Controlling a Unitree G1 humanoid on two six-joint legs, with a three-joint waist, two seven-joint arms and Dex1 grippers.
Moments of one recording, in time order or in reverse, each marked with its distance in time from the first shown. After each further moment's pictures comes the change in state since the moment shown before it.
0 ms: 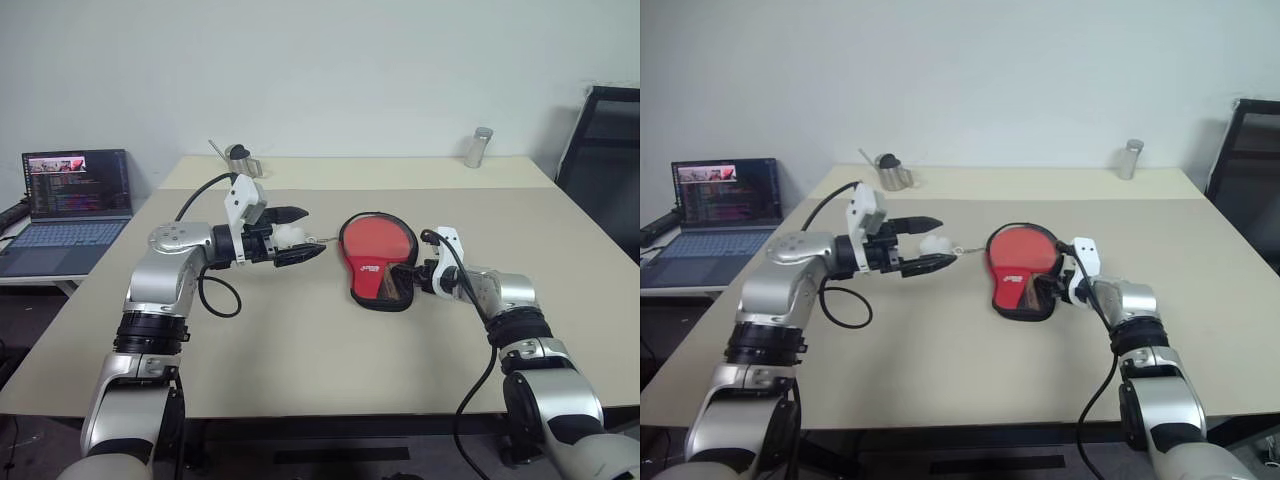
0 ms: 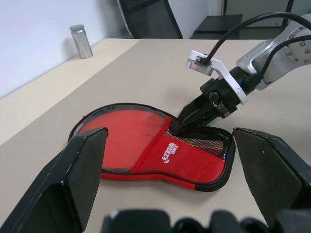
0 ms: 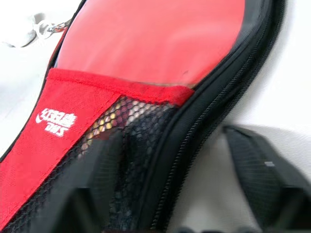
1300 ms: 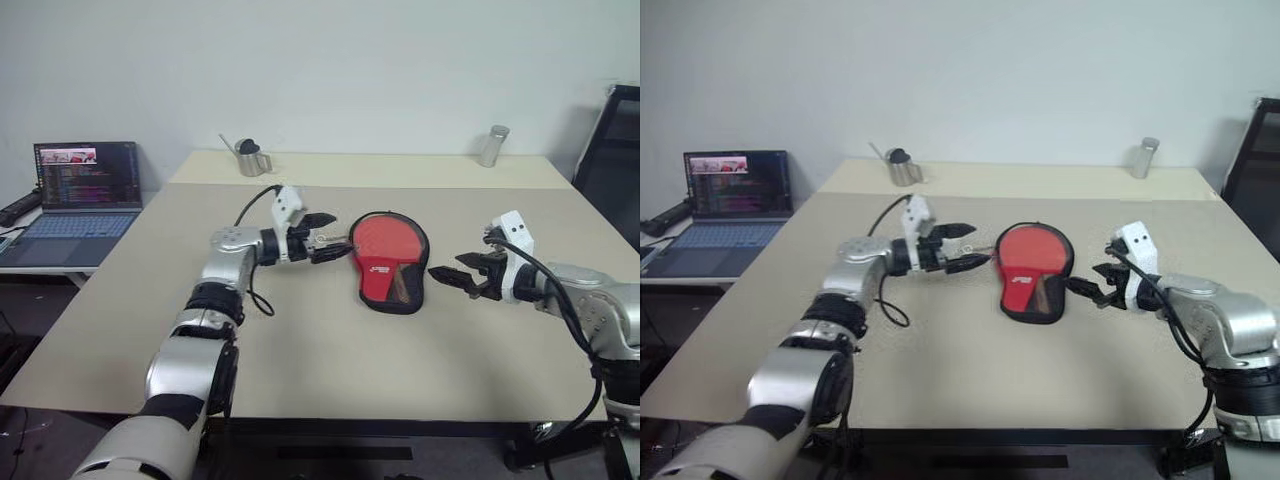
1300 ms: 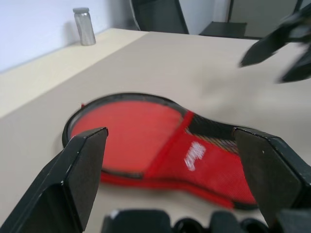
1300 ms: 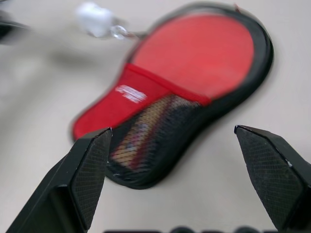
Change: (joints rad) left arm -0.186 -0.174 0.005 0.542 0.131 -0.304 -0.071; right arm 0.308 -0.374 0.003 -0.766 0.272 0.307 0.070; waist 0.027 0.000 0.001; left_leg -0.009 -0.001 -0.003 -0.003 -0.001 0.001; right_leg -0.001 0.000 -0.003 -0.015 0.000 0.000
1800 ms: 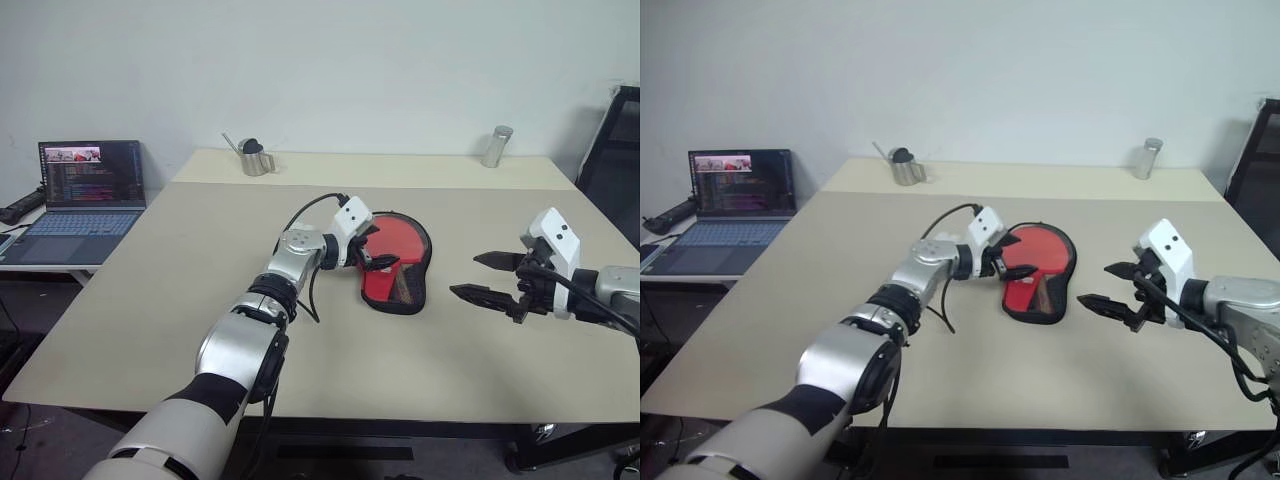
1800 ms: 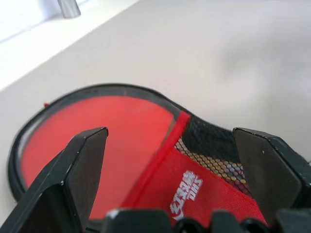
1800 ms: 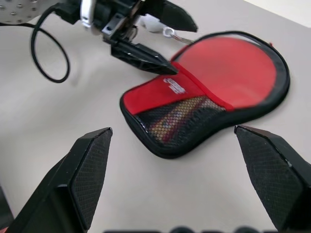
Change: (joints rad) left arm -0.243 -0.270 -0.121 0.435 0.202 -0.198 0.343; right arm 0.203 -0.279 -0.152 -0.397 0.146 0.019 0.193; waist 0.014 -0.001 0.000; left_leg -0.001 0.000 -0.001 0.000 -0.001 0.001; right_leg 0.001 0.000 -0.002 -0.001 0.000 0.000
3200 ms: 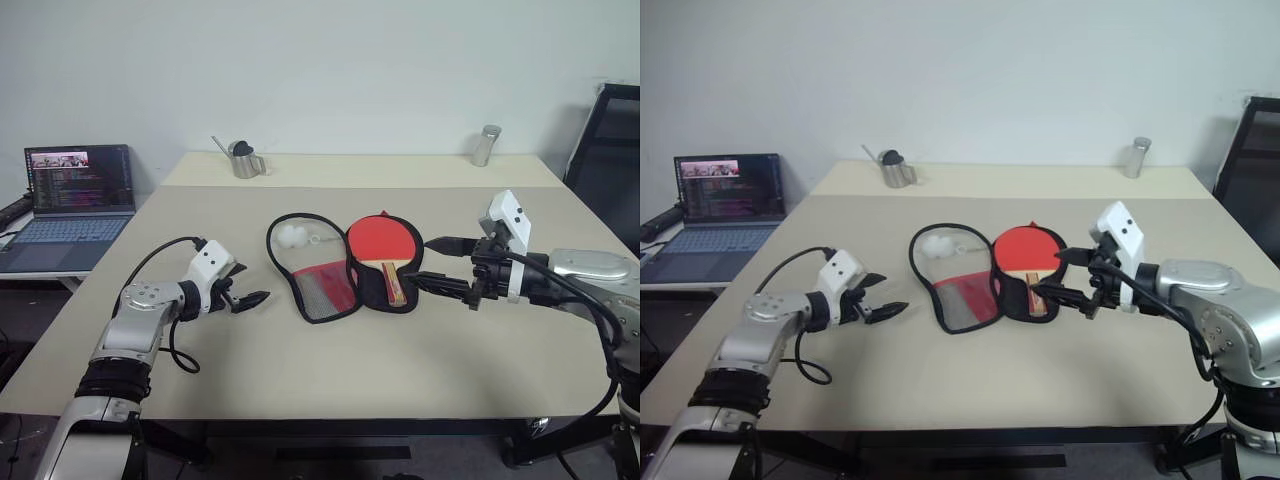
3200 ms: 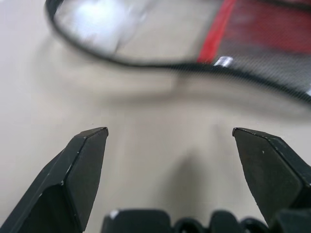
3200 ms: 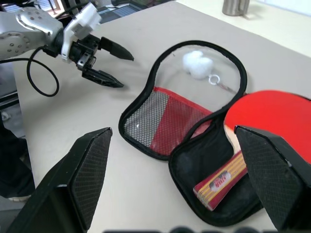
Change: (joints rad) left arm 0.658 0.574 0.060 -0.746 -0.158 0.355 -0.019; right arm -0.196 0.195 0.107 -0.019 -0.018 0.030 0.050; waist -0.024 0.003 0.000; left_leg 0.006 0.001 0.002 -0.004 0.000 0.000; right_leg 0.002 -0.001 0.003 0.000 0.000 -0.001
